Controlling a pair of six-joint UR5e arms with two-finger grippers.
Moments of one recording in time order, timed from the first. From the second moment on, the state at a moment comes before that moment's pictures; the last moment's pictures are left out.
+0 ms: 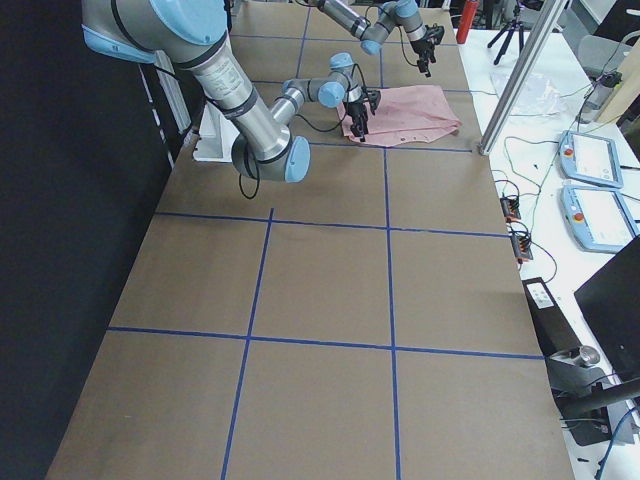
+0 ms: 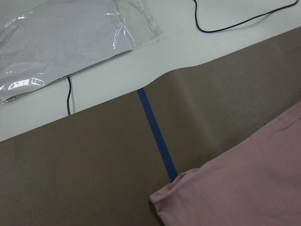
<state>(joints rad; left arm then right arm) -1.00 -2.24 -0.96 -2.44 -1.78 -0.56 0.43 -0.60 1.24 -1.46 1.49 1.53</state>
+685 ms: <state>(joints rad) -1.00 -2.24 -0.96 -2.44 -1.78 -0.56 0.40 -0.61 1.23 -1.46 1.48 1.56</state>
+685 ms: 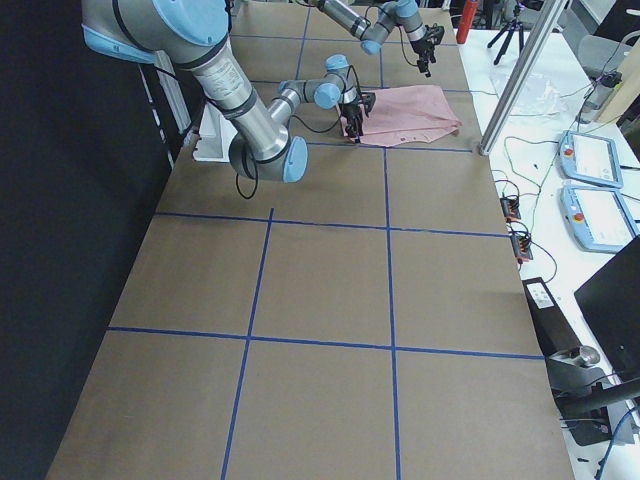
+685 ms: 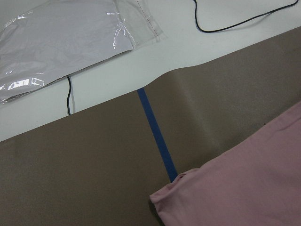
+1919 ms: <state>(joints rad) -1.00 -2.24 -0.97 -2.44 -1.78 -0.56 0.39 -0.61 1.23 -1.46 1.47 1.62</state>
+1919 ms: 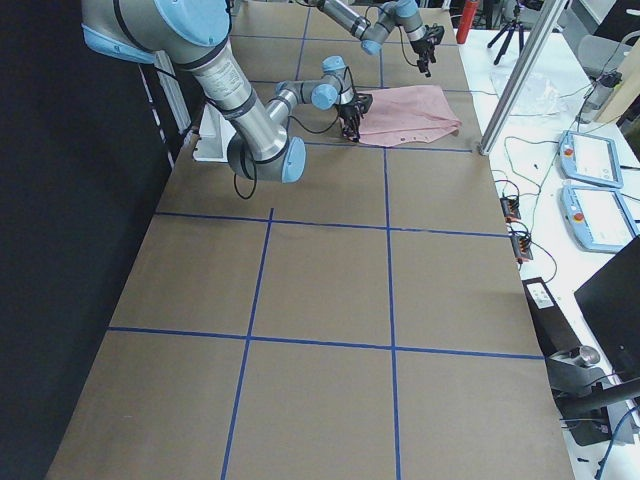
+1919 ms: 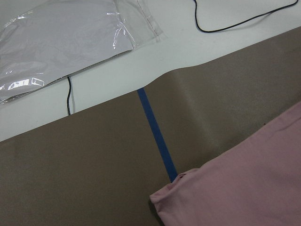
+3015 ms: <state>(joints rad) -1.00 -2.20 -1.04 -2.44 -1.78 -0.56 0.36 -0.84 1.58 -1.48 1.45 1.62</state>
